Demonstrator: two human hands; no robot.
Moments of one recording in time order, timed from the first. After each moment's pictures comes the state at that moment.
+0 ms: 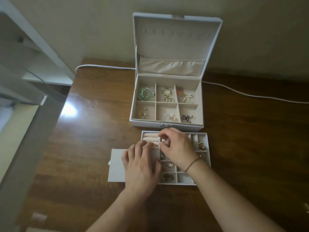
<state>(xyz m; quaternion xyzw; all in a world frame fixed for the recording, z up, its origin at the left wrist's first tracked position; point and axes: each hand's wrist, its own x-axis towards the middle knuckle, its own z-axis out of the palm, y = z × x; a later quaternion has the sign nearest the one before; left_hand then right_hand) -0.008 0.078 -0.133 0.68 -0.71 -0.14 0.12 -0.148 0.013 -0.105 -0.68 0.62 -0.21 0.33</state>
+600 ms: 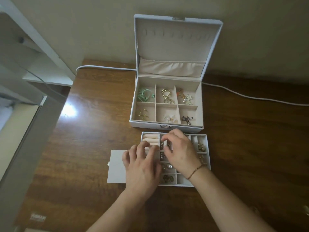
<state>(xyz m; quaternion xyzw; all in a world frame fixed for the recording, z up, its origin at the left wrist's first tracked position) -0.011 0.078 -0.131 0.67 -0.73 -0.14 0.10 -0.156 0.026 -0.109 -0.71 0.61 -0.19 0.29</state>
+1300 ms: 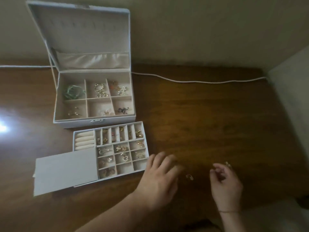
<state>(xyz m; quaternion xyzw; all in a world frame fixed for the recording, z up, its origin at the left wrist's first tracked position) -0.171 0.137 -0.116 0.32 -0.90 -0.26 0.16 -0.374 0.216 -0.096 -0.26 0.92 -0.22 0.18</state>
